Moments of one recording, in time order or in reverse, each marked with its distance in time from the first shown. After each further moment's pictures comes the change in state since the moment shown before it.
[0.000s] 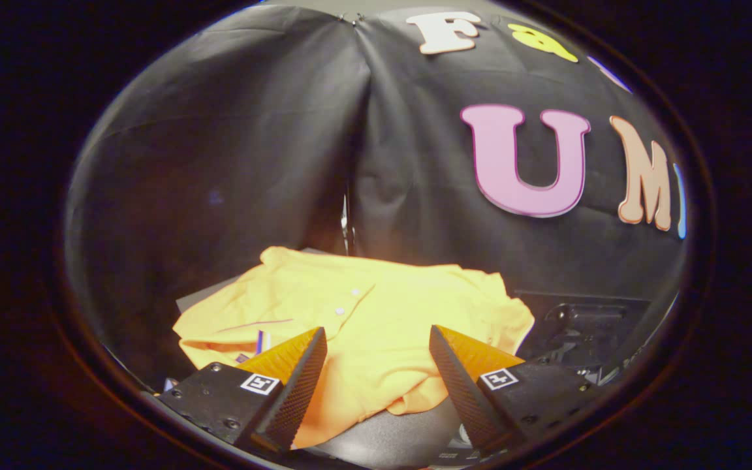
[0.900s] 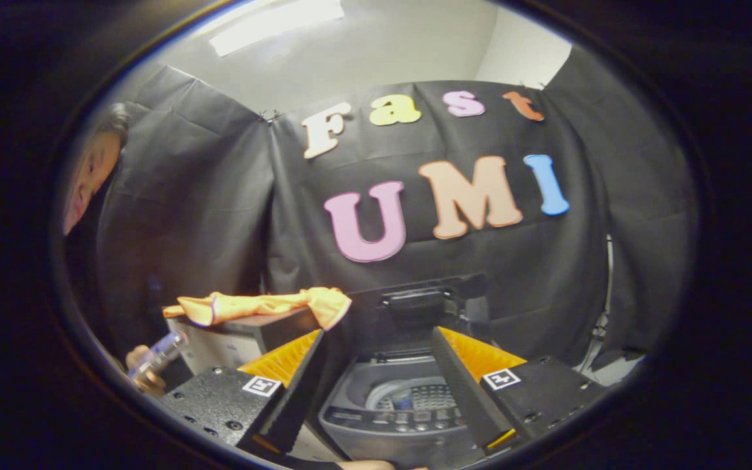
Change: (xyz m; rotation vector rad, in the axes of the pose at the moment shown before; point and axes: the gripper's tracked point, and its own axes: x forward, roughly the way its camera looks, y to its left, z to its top) arm -0.240 -0.133 -0.071 0.175 -0.510 -0.272
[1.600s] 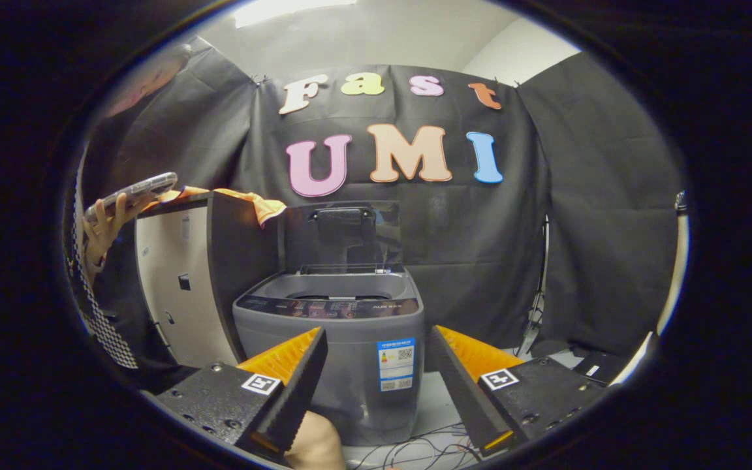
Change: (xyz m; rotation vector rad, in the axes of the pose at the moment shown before) arm -0.186 -0.157 -0.167 -0.094 0.074 -0.245
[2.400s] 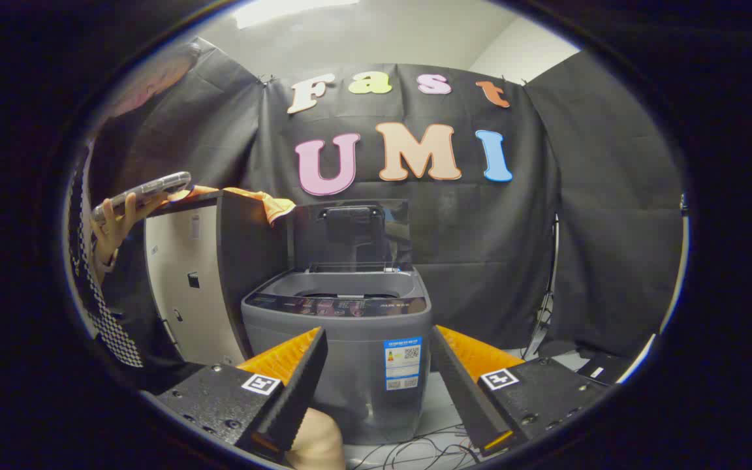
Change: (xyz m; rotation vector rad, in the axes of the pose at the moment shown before) arm -0.004 -0.004 -0.006 -0.046 0.021 0.049
